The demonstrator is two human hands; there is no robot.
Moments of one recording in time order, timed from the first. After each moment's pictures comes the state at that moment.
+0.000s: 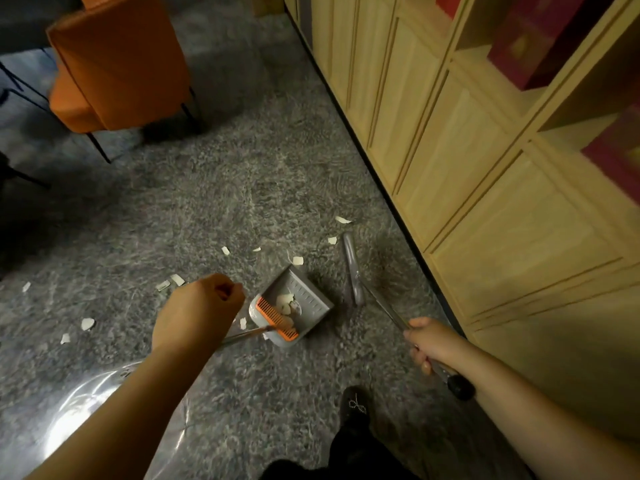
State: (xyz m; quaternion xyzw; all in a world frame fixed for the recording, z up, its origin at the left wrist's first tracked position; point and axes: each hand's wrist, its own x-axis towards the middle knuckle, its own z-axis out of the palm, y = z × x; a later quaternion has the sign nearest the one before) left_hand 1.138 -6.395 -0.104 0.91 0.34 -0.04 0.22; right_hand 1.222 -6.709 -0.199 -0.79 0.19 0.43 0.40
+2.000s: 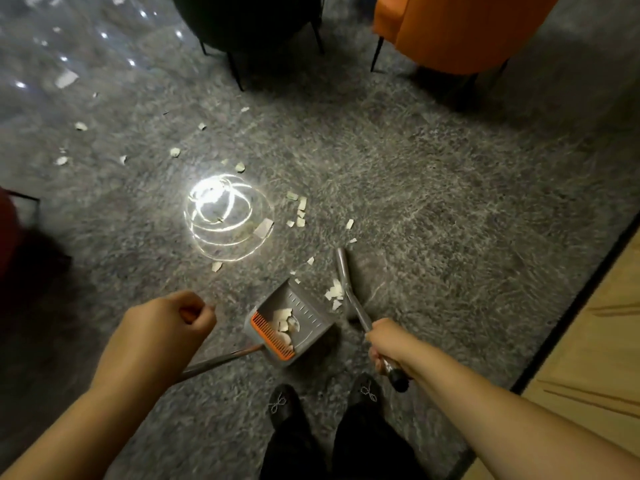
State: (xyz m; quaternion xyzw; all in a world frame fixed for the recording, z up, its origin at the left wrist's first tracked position) left_hand 1.217 -6.395 -0.099 0.59 0.77 0.01 0.23; right_hand 1.497 -6.437 -0.263 -0.73 -0.27 0.63 0.02
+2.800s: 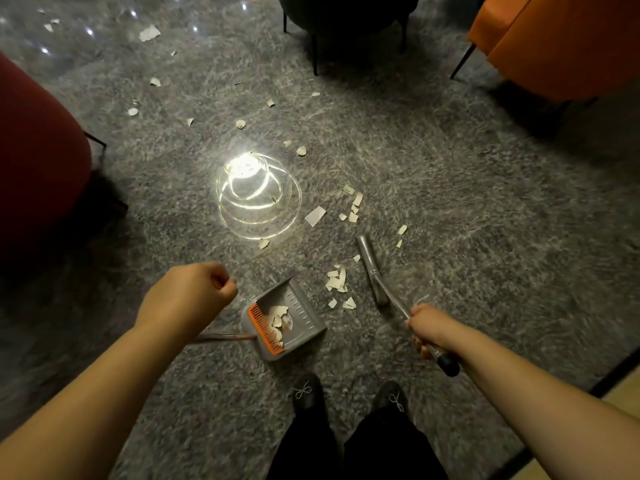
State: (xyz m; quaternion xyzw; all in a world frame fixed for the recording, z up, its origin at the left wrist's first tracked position) left_hand 1.060 -6.372 -0.139 0.57 0.79 -0.05 0.22; right_hand 1.411 -6.376 -0.284 -0.75 -0.32 0.58 -0.10
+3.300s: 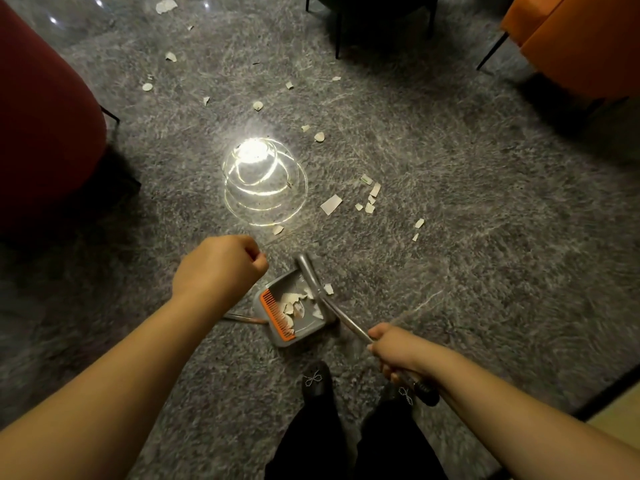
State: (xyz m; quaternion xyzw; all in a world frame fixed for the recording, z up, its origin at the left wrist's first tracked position) left_hand 1.034 -6.361 -0.157 0.59 0.78 -0.03 0.20; right_hand 1.297 -6.422 -0.270 -0.66 -0.35 0.66 -0.12
